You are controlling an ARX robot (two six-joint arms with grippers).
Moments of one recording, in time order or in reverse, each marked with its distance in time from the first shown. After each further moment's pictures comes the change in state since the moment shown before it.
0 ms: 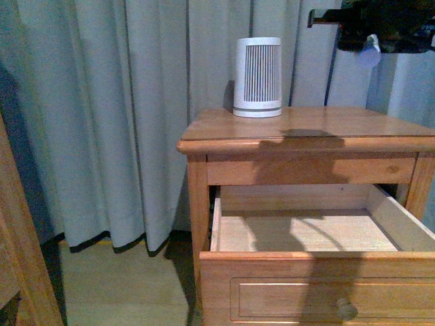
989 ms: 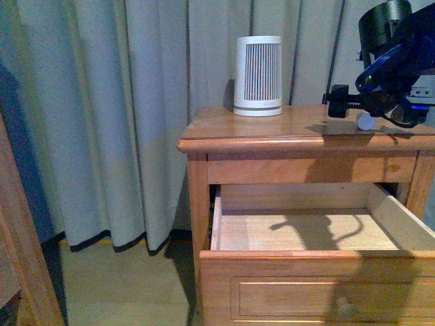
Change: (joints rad) left arm 0.000 0.000 0.000 0.000 0.000 0.000; right arm -0.130 0.568 0.603 -0.182 0.013 0.040
